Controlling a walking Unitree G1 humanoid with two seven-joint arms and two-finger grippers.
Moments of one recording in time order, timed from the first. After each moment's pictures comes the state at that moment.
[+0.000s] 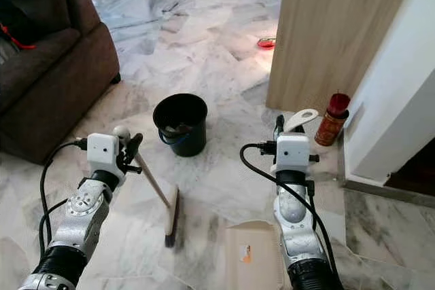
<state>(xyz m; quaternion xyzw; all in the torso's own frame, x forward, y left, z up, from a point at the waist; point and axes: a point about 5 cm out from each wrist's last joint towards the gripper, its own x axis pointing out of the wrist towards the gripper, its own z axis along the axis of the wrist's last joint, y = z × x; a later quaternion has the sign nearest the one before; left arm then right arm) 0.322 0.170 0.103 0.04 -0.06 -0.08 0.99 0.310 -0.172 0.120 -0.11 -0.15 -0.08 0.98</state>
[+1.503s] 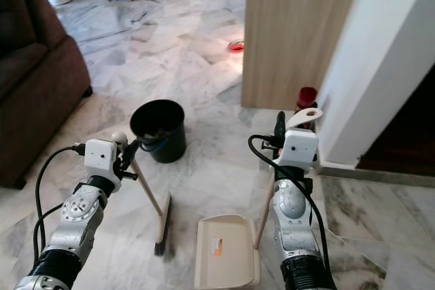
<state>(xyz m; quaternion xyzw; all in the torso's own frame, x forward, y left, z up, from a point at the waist) 0.321 0.177 0.094 0.05 -0.05 -0.09 0.99 0.314 -0.168 0.124 -0.02 -0.14 -0.09 0.99</state>
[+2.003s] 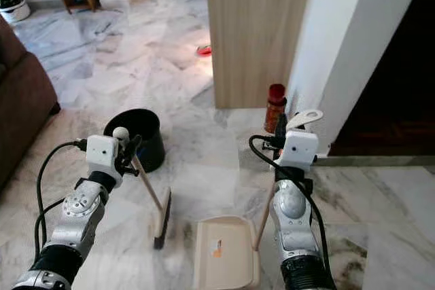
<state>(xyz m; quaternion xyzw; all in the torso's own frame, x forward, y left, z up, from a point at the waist) 0.325 0.176 0.101 0.06 -0.06 -0.09 0.99 0.315 -0.171 0.124 -0.02 -0.14 -0.09 0.99</state>
